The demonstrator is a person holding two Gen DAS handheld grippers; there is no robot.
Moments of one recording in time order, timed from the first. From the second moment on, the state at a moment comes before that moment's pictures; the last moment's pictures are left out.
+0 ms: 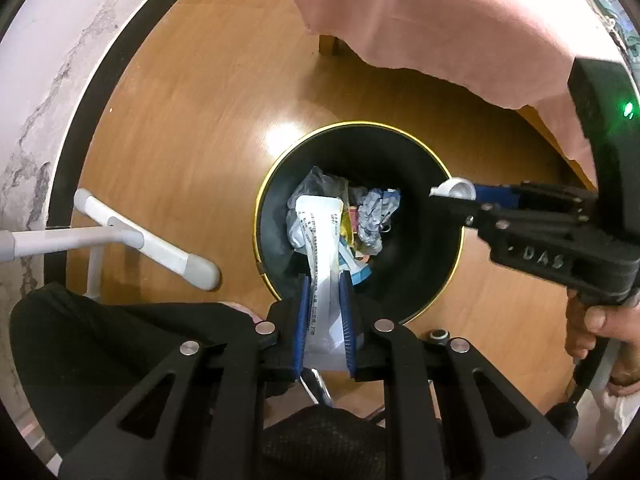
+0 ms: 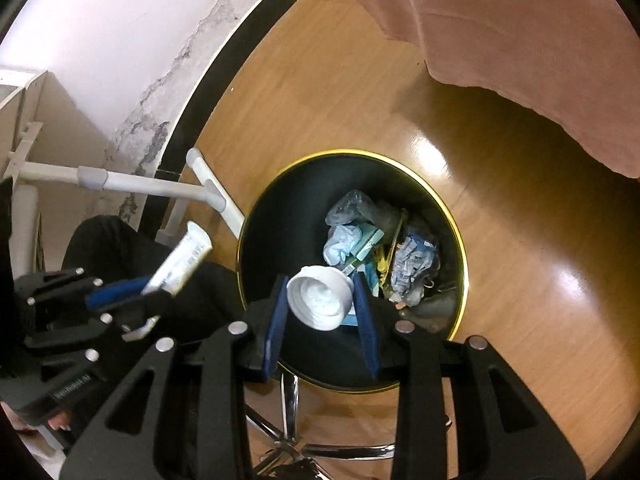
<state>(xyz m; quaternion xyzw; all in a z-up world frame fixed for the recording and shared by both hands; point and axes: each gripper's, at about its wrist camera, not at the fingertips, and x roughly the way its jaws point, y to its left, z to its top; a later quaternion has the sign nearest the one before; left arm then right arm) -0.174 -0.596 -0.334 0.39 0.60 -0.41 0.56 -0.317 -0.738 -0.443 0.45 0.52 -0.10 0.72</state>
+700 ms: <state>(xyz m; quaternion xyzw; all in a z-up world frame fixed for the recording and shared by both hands) -0.153 -0.392 0.034 0.21 0.19 -0.34 0.90 -0.243 -0.684 -0.098 0.22 0.31 -0.22 0.90</state>
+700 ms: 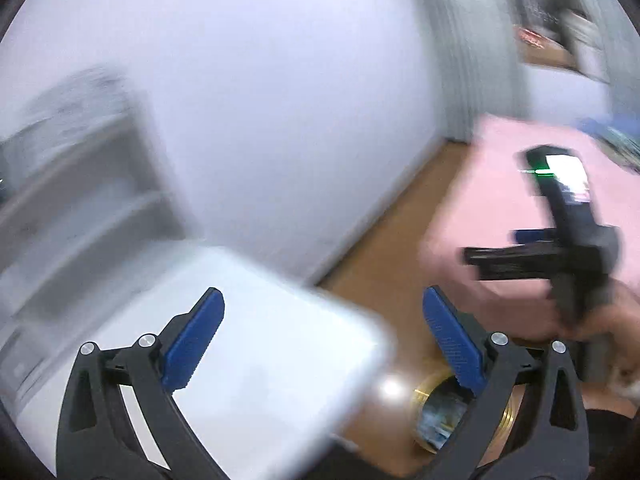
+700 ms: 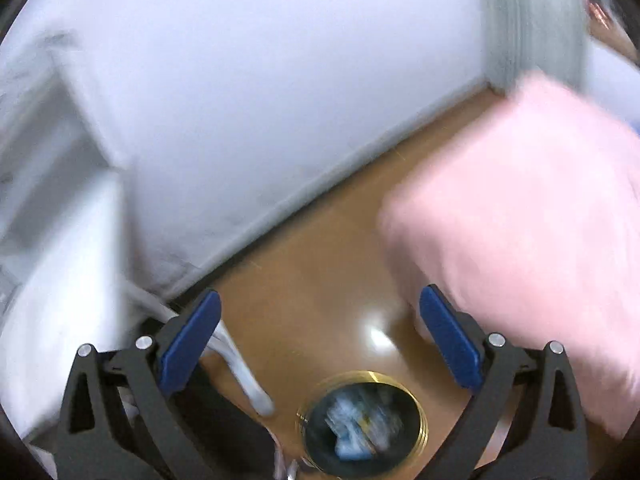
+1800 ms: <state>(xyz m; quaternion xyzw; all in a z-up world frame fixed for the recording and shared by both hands) 0.033 -0.076 -0.023 0.02 0.30 0.00 0.95 -0.032 -0.330 -0.046 0.03 0.23 -0.06 0.97</state>
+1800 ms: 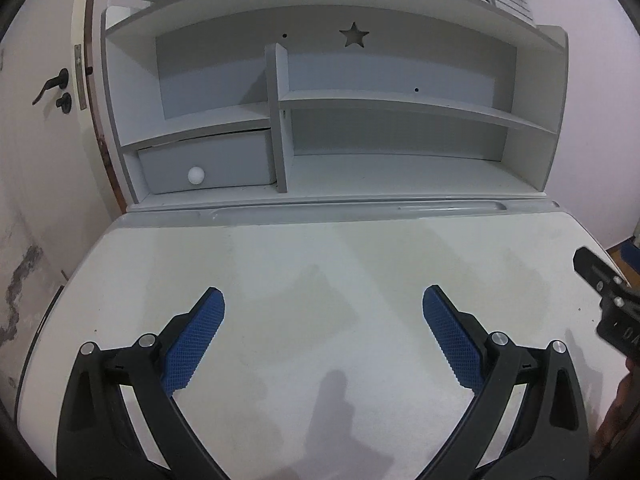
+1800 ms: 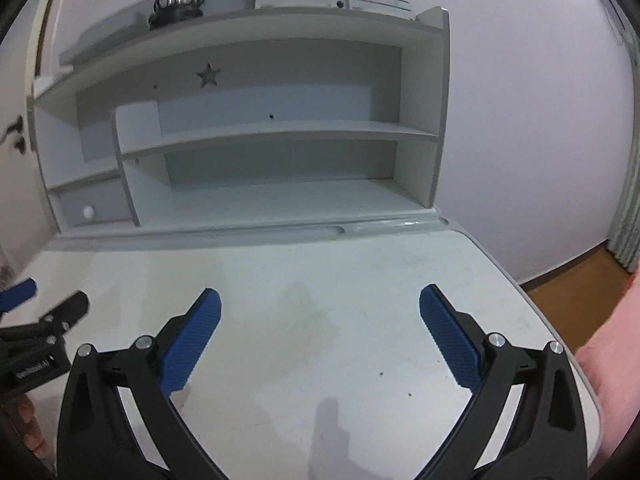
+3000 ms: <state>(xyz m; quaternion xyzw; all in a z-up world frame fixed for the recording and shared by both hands) 0.038 -0.088 -0.026 0.06 0.31 0.02 0.95 -0.031 -0.337 -0.050 0.06 0.25 -0.06 0.97</state>
